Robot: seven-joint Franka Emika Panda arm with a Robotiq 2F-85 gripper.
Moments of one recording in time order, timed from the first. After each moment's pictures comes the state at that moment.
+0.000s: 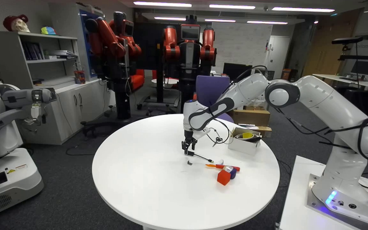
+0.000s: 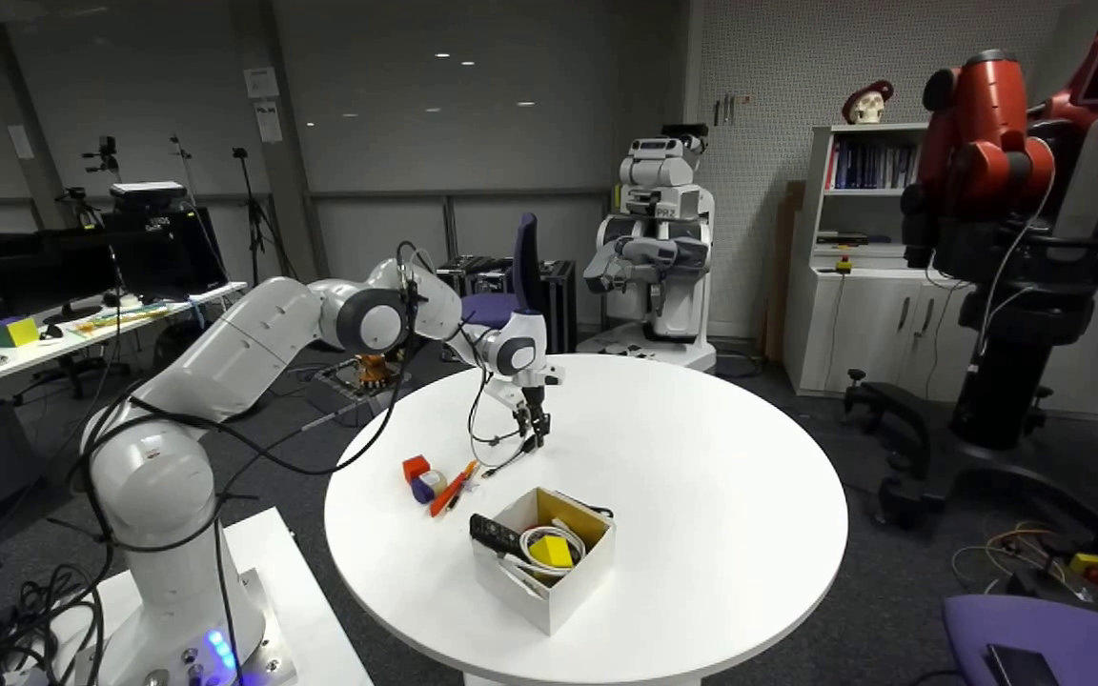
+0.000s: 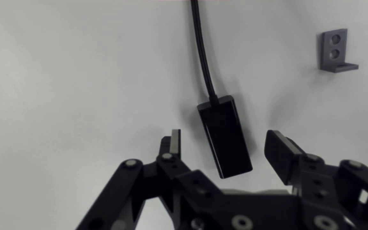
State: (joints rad) arm 0.14 0.96 0.02 -1.31 -0.03 2.26 0.21
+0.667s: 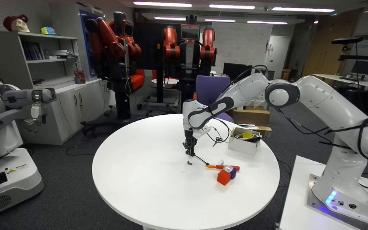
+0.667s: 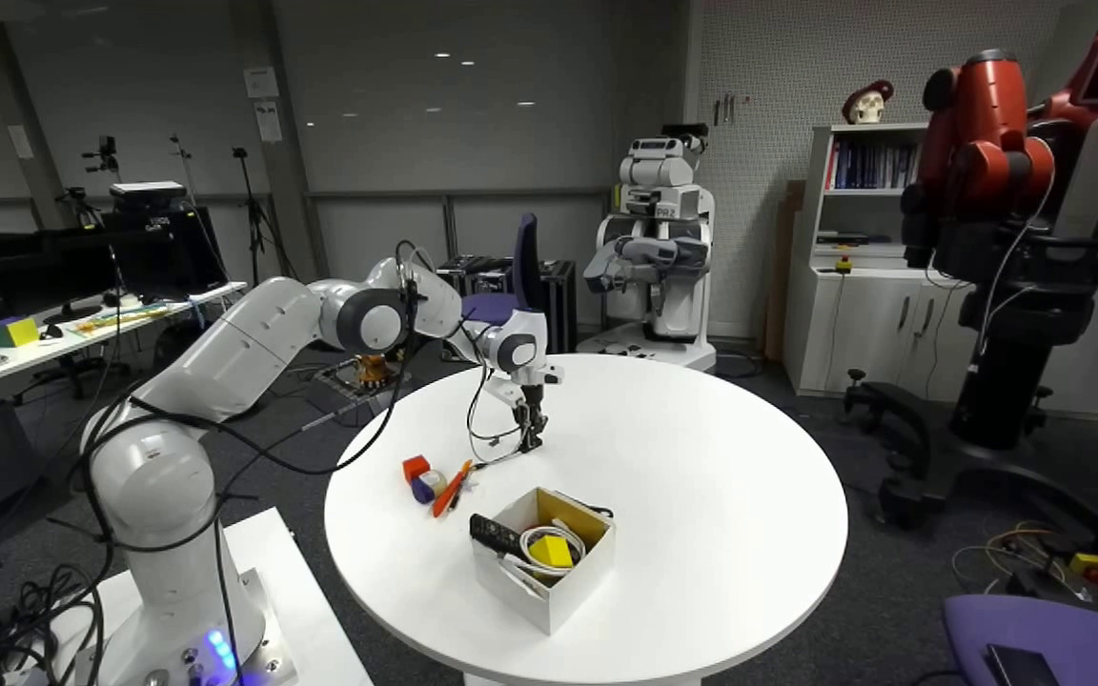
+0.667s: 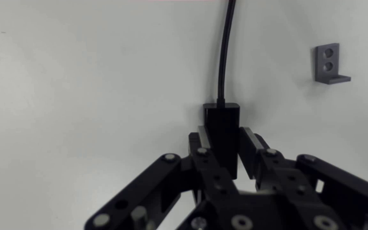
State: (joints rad) arm 0.15 0.96 0.02 -1.29 -0.03 2.20 0.21
